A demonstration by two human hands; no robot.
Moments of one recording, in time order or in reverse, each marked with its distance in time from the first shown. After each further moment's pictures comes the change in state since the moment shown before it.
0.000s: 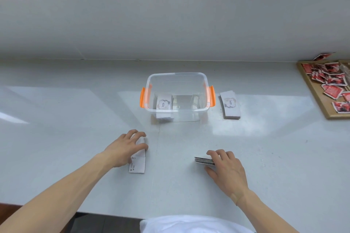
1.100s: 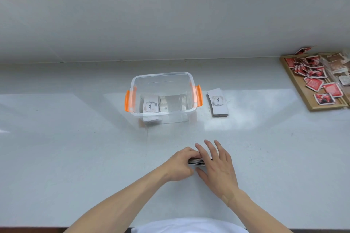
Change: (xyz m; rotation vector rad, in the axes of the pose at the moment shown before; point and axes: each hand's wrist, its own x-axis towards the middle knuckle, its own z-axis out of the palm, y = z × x) left_hand 0.076 0.173 -0.060 -1.128 -0.002 0.093; right_hand -0.001 -0.003 -0.001 -0.021 0.066 -0.006
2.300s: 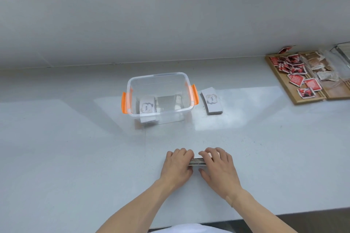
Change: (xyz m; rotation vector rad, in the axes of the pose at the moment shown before) left_hand -0.001 -0.029 0.032 0.545 0.336 0.079; right_hand -0.017 -0.011 -0.010 -0.026 0.028 0.047
